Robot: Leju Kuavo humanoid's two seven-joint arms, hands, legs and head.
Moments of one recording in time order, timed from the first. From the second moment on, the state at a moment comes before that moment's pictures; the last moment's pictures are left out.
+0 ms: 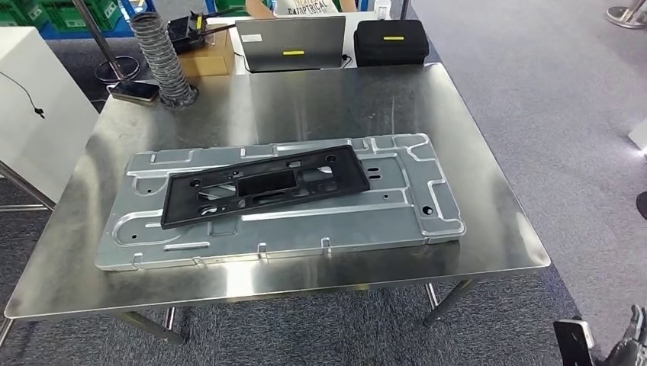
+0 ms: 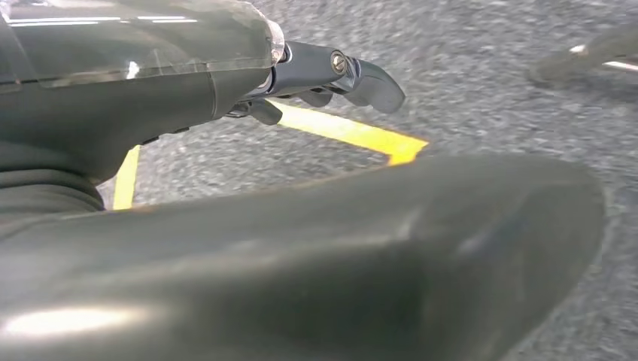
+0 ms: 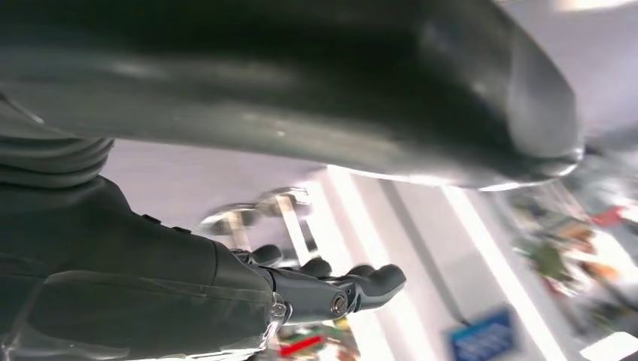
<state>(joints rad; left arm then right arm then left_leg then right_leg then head) -0.08 -0.11 1.33 -0.21 -0.85 -0.17 -0.43 0.01 -0.06 -0.98 -0.96 0.75 -0.46 -0.64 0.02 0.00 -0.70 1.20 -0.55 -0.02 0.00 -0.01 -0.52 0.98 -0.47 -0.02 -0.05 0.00</state>
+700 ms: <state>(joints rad) -0.08 -0.14 1.33 -0.21 -0.87 -0.15 -0.40 -0.01 -0.06 -1.15 -0.40 1.27 -0.52 -0.18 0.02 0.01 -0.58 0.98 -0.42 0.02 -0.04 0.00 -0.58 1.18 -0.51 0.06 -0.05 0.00</state>
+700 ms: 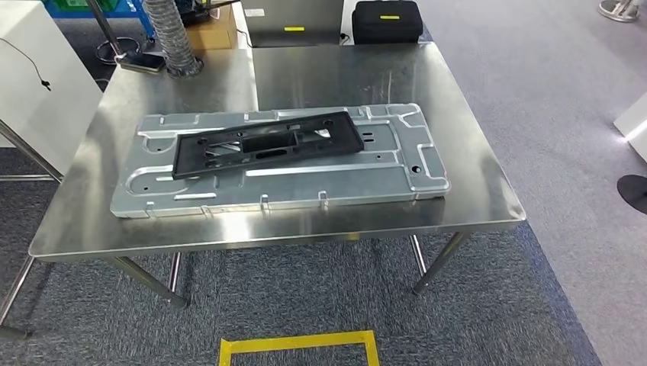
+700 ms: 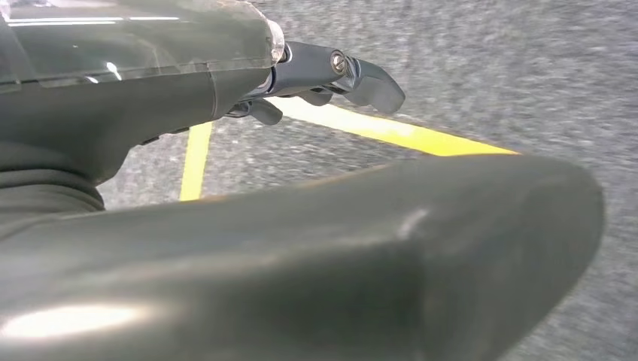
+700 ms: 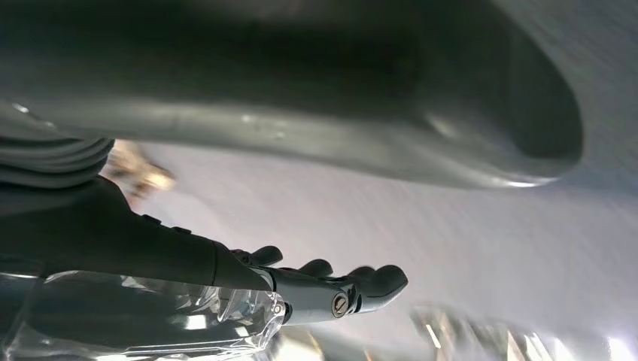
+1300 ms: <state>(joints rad) -0.08 -0.12 1.32 -0.21 -0.91 -0.14 -0.40 -0.04 0.06 -1.16 -0.23 1.25 -0.15 0.04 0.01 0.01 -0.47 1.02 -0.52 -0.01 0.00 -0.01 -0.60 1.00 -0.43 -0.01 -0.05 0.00</state>
